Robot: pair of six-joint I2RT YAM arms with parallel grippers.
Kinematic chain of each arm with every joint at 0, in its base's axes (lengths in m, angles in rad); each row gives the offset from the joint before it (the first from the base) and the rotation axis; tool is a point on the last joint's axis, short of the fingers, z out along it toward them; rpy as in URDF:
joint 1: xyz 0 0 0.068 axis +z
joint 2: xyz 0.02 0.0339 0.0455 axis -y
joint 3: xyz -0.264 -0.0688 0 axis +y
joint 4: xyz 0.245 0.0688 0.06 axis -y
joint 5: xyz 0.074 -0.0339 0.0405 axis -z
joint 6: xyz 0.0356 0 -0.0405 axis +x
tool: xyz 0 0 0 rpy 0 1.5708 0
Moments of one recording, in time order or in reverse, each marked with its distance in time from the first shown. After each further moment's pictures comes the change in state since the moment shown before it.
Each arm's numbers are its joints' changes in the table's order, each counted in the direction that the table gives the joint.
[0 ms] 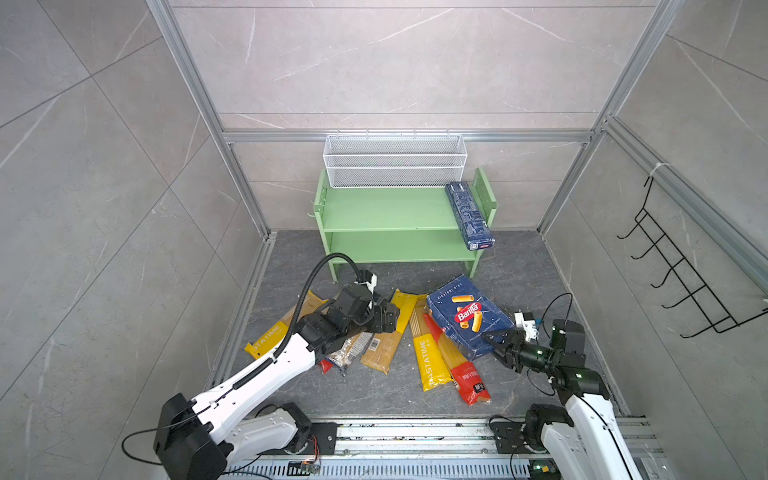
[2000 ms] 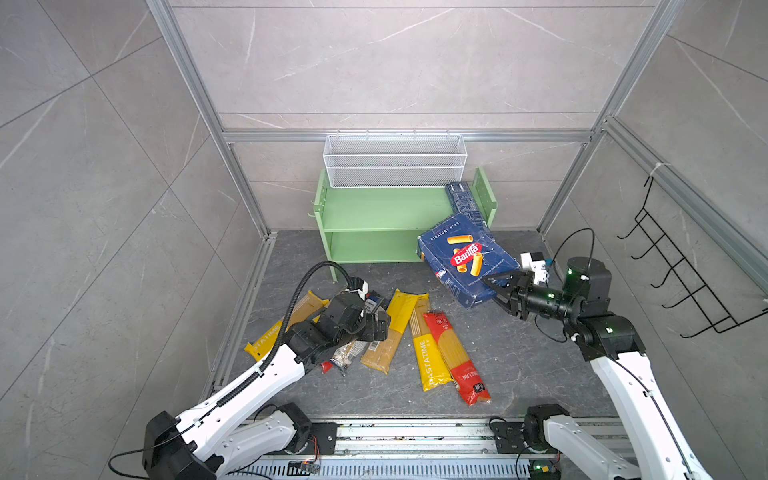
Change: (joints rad) left arm 0.000 0.052 0.010 -0.077 -0.018 0.014; right arm 0.260 -0.366 -0.716 -0.075 0.203 0.169
